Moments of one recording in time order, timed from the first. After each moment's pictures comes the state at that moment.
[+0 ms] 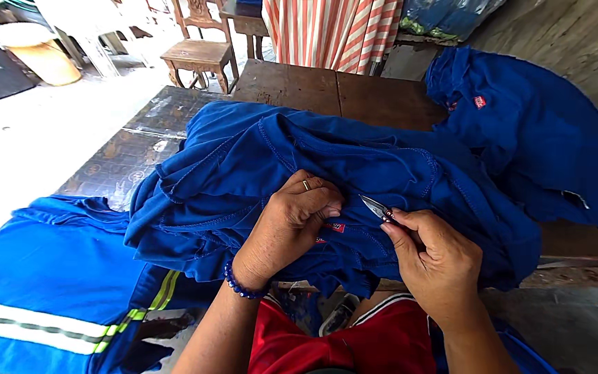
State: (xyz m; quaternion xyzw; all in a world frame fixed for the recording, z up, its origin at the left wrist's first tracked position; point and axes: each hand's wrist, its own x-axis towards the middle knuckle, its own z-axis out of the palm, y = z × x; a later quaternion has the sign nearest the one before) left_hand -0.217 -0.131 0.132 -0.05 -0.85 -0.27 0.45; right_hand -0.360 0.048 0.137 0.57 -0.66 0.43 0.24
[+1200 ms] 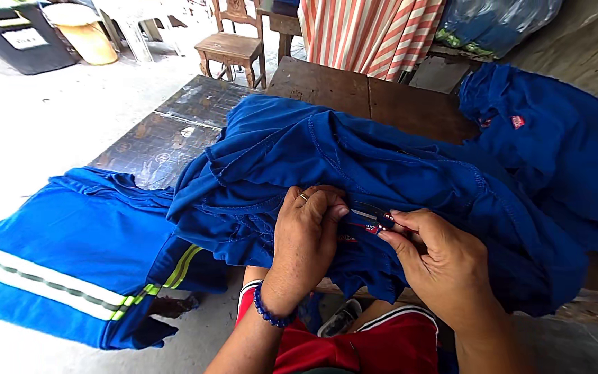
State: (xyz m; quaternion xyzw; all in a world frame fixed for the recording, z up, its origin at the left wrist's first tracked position) left_hand -0.196 -0.100 0.112 0.20 -0.78 -0.26 0.53; right_hand -0.344 0.026 0.151 0.65 -0.63 0.37 0.20
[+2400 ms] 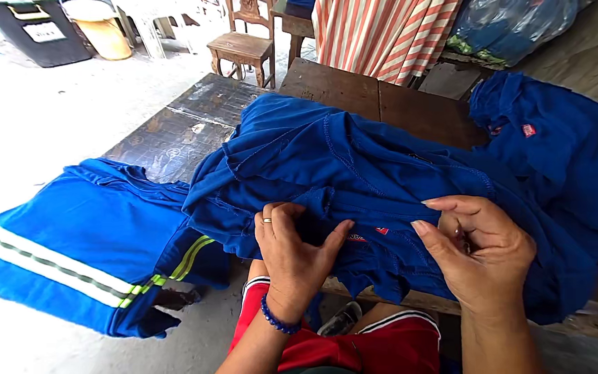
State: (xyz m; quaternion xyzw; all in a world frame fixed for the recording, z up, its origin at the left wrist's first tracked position) left_hand -0.186 -0.083 0.080 0.37 -0.68 -0.14 0.62; right_hand -0.359 0.024 0.158 0.62 -0.53 0.57 0.04
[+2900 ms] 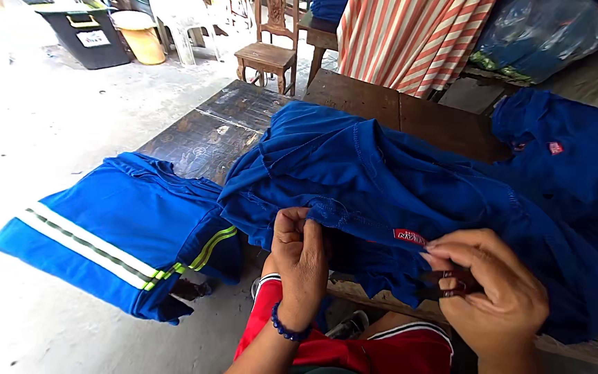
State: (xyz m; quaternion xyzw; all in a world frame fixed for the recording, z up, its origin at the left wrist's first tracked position) left_hand -0.171 -0.066 0.102 0.23 -0.46 -0.52 0.68; right_hand -0.333 0.038 0.155 0.69 -0.54 0.45 0.17
